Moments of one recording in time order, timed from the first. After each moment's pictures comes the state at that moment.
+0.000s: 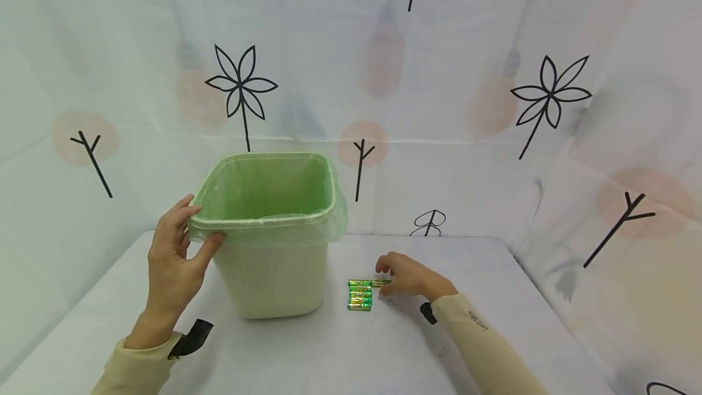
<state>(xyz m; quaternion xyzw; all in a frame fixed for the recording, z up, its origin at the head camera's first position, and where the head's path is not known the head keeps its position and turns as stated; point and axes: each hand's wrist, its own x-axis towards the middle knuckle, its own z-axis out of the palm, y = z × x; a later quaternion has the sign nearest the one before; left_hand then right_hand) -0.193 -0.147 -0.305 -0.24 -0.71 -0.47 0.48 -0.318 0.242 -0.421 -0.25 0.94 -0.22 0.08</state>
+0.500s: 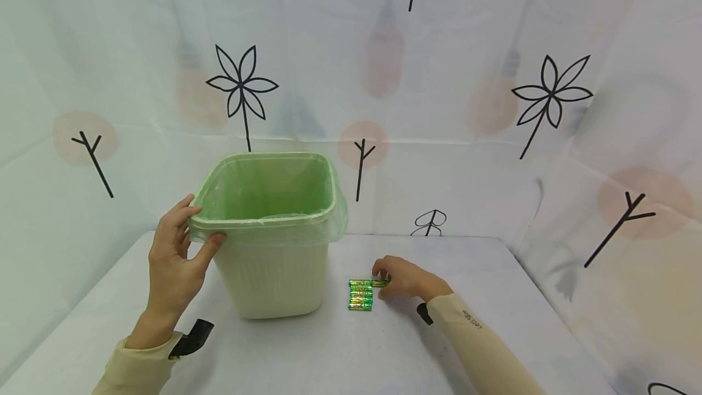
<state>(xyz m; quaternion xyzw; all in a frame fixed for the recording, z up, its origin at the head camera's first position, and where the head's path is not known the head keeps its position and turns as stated) -0.192 -0.148 -0.305 -0.24 -0.71 -0.46 0.48 -0.320 0.235 -0.428 -0.25 0.94 -0.20 0.10</state>
